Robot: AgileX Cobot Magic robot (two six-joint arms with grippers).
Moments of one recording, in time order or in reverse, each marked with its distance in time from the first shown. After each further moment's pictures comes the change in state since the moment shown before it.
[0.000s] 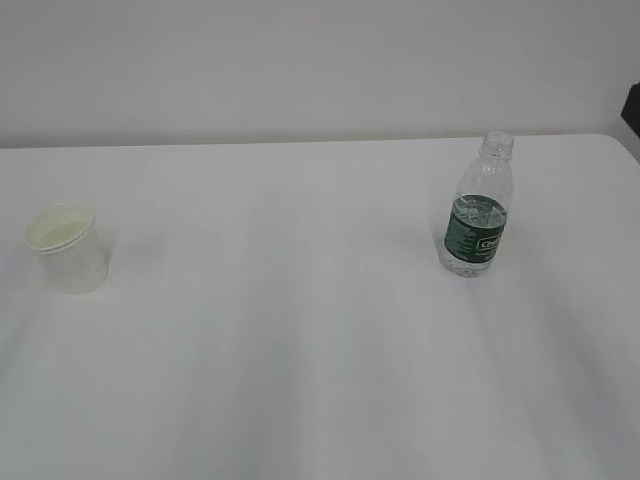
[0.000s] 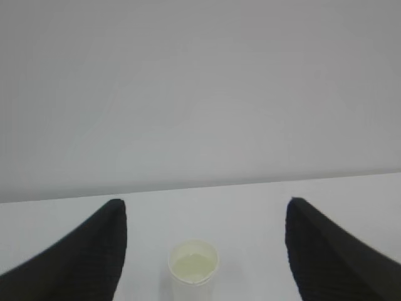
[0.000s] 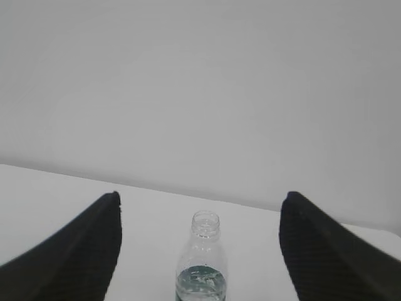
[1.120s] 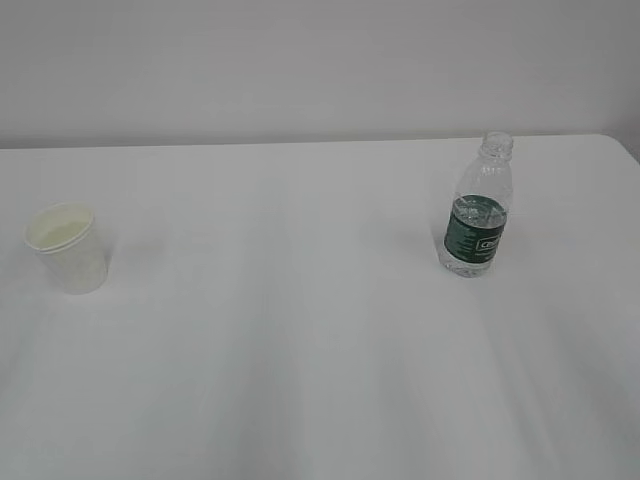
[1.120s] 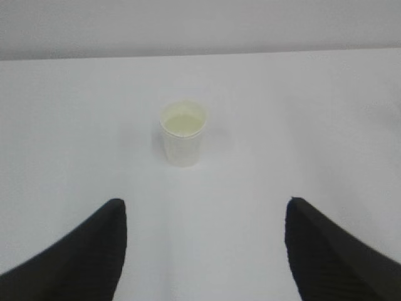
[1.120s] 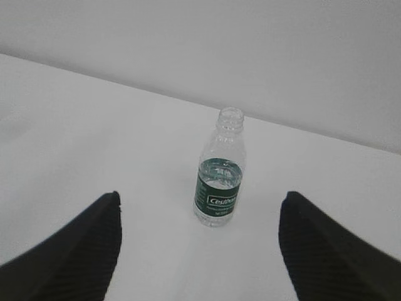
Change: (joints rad) left arm 0.000 -0.058 -0.165 -0.052 0.636 0.000; right arm 0.000 -0.293 0.002 -0.052 0.552 -0.020
